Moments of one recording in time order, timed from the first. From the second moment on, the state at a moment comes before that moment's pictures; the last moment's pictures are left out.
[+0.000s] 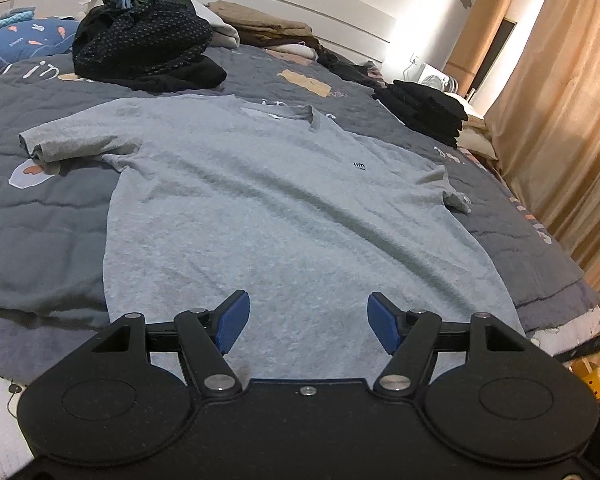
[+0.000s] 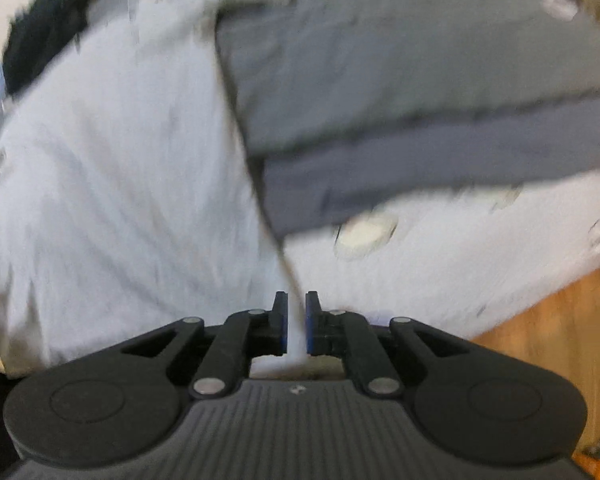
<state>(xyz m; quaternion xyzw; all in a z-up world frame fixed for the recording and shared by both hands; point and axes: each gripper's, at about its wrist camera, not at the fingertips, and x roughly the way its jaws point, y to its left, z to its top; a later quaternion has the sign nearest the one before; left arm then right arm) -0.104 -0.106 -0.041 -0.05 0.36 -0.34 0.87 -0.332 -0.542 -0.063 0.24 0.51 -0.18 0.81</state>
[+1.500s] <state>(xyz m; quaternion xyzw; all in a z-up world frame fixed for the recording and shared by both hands) 0.021 -0.121 -0.014 -0.07 0.31 -0.27 0.91 -0.079 -0.533 -0.025 0.23 0.26 -0.05 0.93</state>
